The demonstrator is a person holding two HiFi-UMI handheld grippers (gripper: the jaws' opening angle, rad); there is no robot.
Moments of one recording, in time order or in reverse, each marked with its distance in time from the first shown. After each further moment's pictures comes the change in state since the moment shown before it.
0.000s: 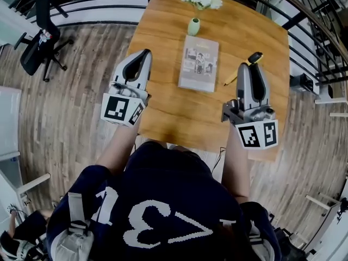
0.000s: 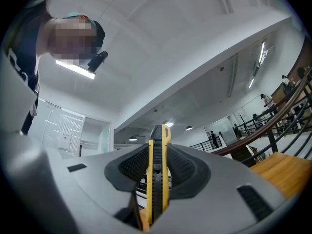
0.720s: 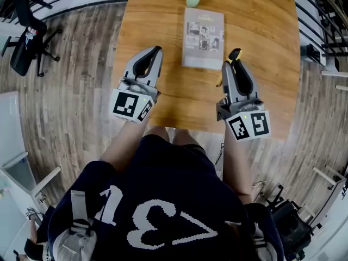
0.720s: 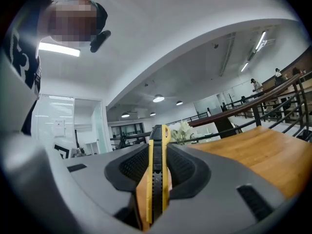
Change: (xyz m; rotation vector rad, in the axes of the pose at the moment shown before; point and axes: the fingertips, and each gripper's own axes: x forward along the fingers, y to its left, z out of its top) left arm 0.002 -0.026 -0.086 -0.140 0.132 -0.131; right arm -0.029 0.004 -0.126 0.039 0.318 -0.113
